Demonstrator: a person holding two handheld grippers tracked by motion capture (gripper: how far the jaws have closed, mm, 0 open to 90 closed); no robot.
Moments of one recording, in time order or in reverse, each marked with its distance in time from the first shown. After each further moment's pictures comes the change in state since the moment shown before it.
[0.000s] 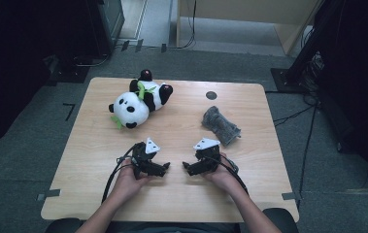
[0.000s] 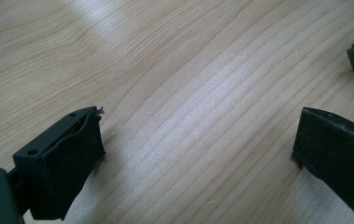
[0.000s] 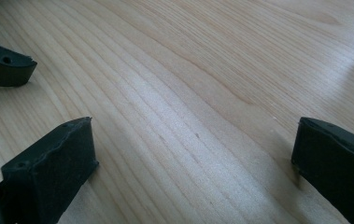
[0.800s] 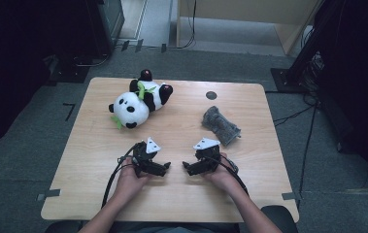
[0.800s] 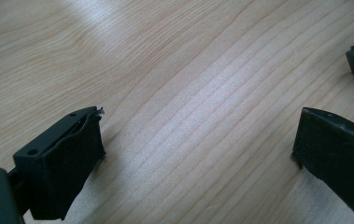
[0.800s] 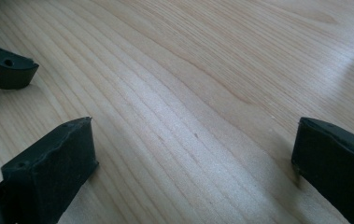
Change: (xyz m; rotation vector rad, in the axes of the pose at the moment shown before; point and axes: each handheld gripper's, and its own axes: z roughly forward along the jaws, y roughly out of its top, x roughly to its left) left arm -0.001 0.002 0.001 0.000 -0.002 0.003; right arm 0.001 0.000 0.000 0.000 -0.008 0.009
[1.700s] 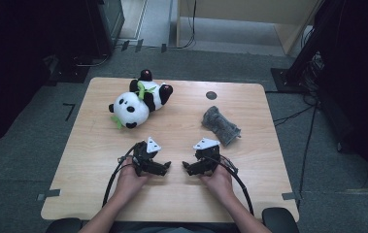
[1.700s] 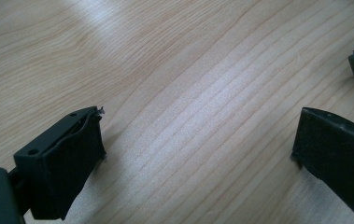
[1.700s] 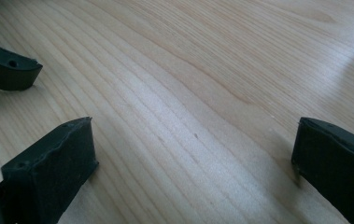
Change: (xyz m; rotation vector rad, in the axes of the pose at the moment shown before) left arm -0.001 0.001 0.001 -0.002 0.011 -0.014; right arm 0.001 0.000 0.000 0.001 -0.008 0.010
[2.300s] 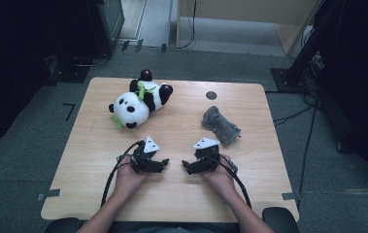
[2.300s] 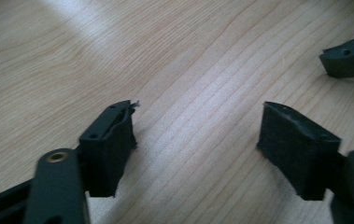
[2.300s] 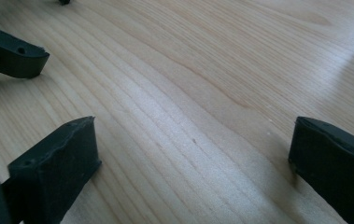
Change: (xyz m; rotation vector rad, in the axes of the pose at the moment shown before) left arm 0.006 0.001 -0.006 -0.027 -0.054 0.047; right arm 0.000 0.001 0.001 -0.007 -0.012 0.010
